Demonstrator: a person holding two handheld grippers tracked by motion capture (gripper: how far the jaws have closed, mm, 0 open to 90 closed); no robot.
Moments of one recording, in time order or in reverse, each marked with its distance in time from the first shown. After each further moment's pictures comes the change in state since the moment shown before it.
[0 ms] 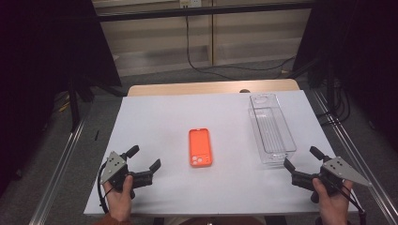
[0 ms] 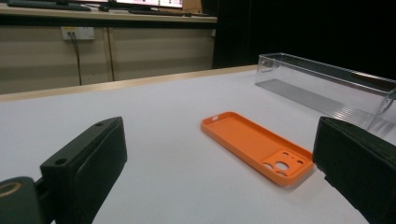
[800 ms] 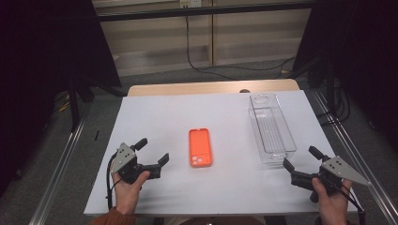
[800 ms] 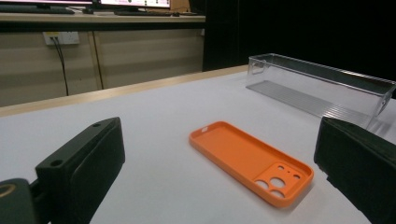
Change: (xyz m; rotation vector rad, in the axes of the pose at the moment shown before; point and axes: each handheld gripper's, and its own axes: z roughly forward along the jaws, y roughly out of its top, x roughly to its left) left arm -0.005 0.012 0.028 0.009 -0.031 0.028; right arm 0.000 0.000 0.002 0.001 0.013 0.003
